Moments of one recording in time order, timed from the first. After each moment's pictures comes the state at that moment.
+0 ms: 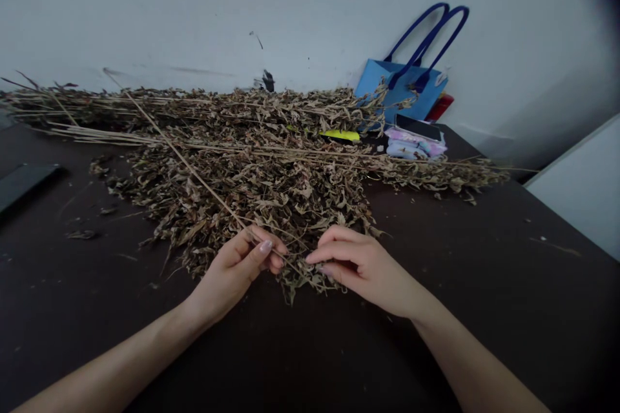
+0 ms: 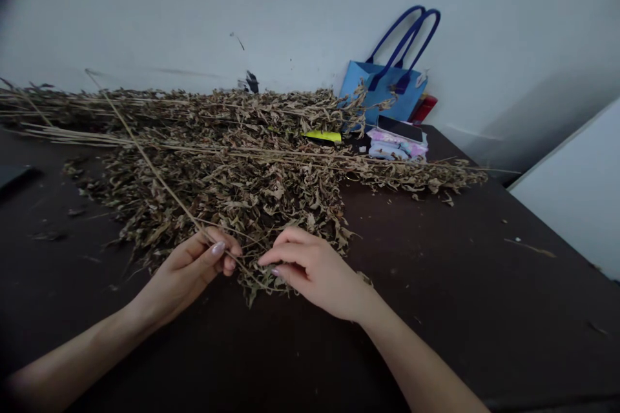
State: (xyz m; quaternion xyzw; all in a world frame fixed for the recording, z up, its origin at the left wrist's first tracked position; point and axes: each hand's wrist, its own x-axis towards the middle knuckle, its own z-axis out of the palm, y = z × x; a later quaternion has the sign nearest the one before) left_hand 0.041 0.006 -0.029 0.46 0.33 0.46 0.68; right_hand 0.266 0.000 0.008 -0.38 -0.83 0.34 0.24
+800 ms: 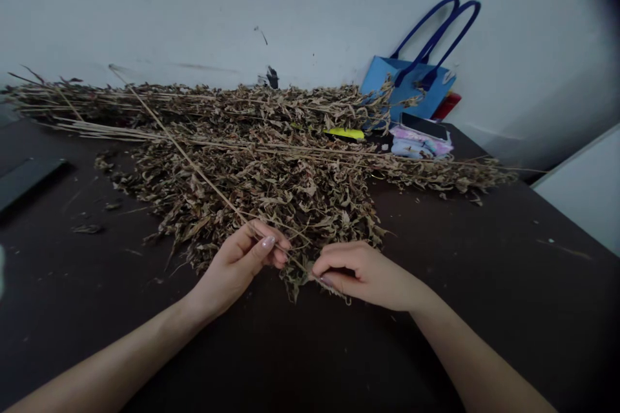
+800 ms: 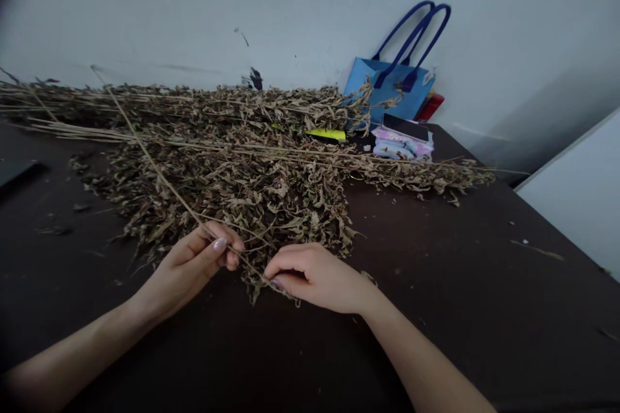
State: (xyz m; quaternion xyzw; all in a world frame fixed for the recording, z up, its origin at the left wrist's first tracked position) left_hand 0.037 0.009 -0.031 0.49 0.30 0.46 0.68; right_hand 0.261 0.006 0.002 -0.32 -0.85 0.39 0.17
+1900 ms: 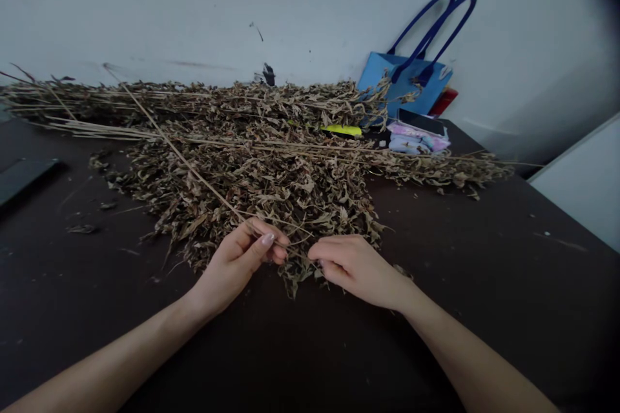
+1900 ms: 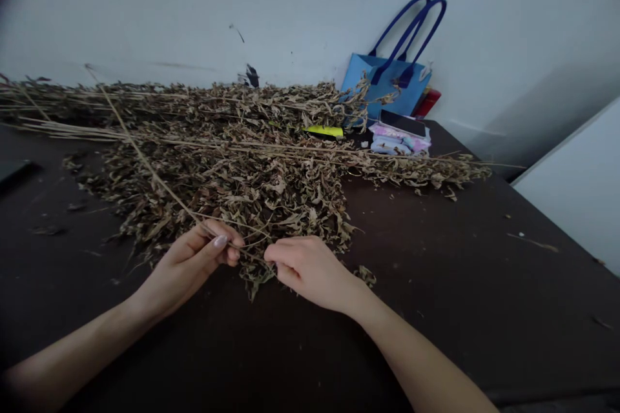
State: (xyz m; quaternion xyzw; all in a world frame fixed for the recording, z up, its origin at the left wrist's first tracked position) left_hand 0.038 0.008 -0.035 0.50 0.32 0.46 0.66; right_hand 0.254 0.005 -0.012 -0.38 -0.88 0.24 0.15
